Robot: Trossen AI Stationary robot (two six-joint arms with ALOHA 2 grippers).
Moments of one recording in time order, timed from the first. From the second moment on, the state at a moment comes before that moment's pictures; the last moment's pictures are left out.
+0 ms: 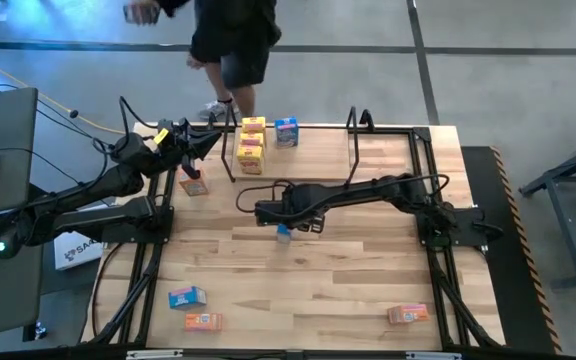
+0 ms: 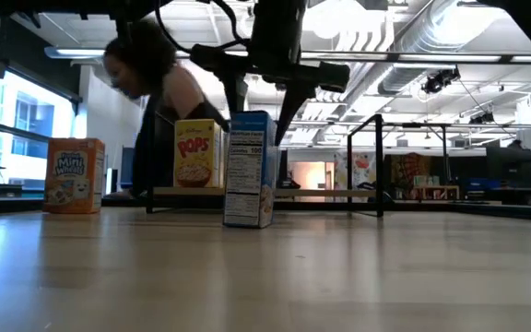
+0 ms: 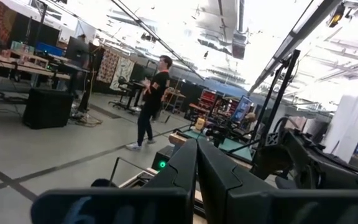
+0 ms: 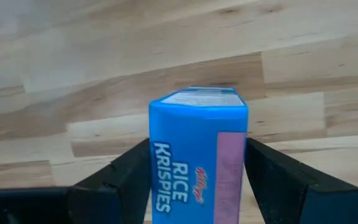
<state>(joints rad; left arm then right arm) 0.49 0.63 0.53 0.36 0.11 -0.35 0.09 2.22 2.06 -1.19 0.19 1.81</state>
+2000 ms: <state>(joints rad) 0.49 0.64 0.53 0.48 0.03 -0.42 -0.39 2.19 2.31 -1.20 0.01 -0.38</state>
